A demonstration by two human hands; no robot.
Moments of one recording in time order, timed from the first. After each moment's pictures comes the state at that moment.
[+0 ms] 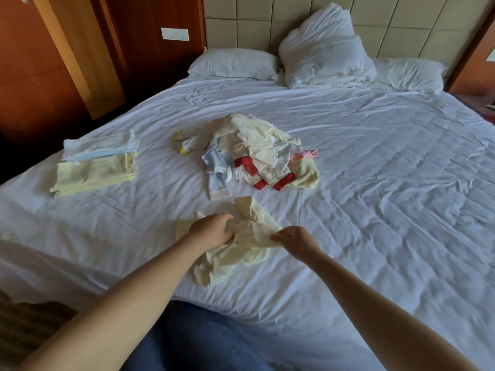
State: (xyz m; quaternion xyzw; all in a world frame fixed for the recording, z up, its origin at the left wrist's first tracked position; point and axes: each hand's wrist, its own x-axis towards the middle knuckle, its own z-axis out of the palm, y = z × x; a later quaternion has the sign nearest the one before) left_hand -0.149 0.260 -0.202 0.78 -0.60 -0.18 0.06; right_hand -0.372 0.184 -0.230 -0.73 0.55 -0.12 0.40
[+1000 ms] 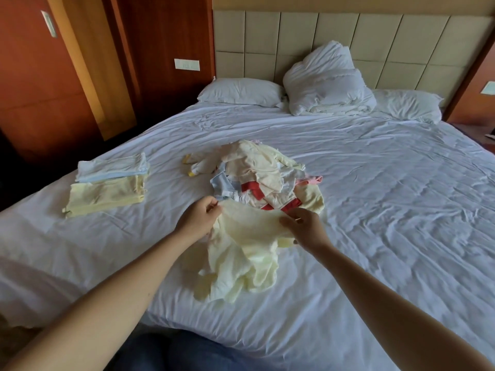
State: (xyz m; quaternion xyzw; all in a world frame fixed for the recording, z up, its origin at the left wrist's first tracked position) left_hand -0.104 0.254 -0.143 0.76 -0.50 -0.18 0.37; right_hand -0.352 0.161 -0.156 -0.72 0.46 -0.34 0.39
